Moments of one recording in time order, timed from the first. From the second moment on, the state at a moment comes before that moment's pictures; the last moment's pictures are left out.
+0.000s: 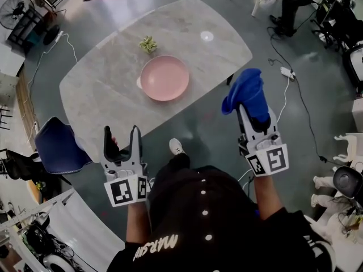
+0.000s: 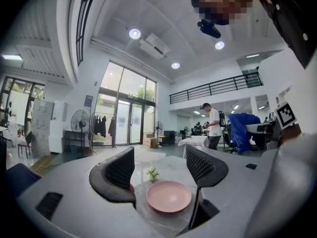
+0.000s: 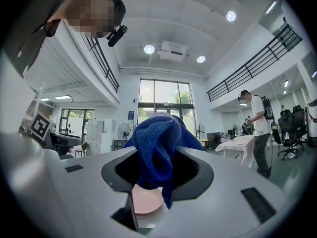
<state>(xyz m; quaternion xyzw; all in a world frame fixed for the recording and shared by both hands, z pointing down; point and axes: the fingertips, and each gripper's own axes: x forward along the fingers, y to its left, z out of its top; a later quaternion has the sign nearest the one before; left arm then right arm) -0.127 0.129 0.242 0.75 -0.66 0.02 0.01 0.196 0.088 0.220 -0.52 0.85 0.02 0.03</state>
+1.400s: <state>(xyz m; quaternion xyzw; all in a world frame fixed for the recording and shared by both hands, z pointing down) -0.171 -0.044 0.274 0.77 -0.64 0.04 0.06 0.150 -0.074 0.230 -0.53 0.85 0.02 0.00</state>
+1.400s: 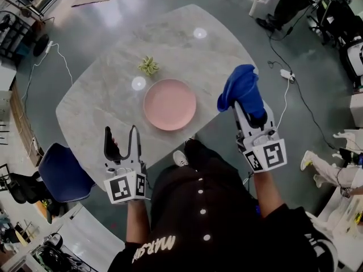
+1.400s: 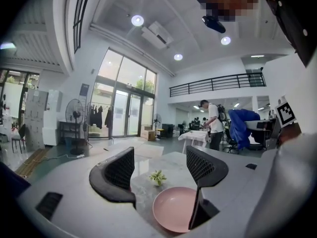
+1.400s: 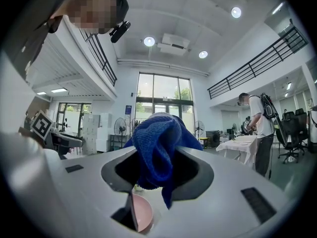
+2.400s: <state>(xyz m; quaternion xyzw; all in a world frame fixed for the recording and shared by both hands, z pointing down) -0.168 -0.125 0.437 0.73 -0.63 0.15 0.22 0.085 -0.196 0.329 -0.39 0.91 0.04 -0.12</state>
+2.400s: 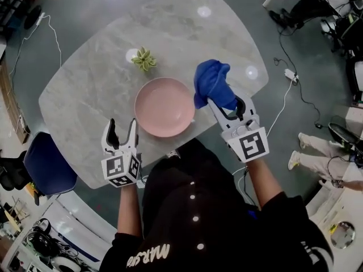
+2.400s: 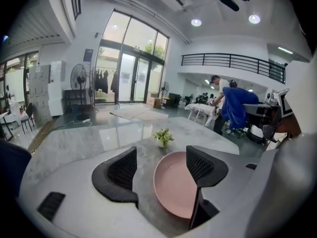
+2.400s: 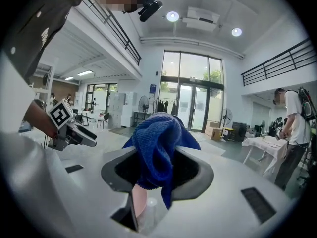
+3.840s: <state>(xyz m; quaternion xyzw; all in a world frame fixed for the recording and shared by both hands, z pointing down) -0.160 -0.127 0.609 0.64 -0.61 0.21 0.41 -0.036 -0.204 0.509 -0.16 0.93 0.10 -0.31</state>
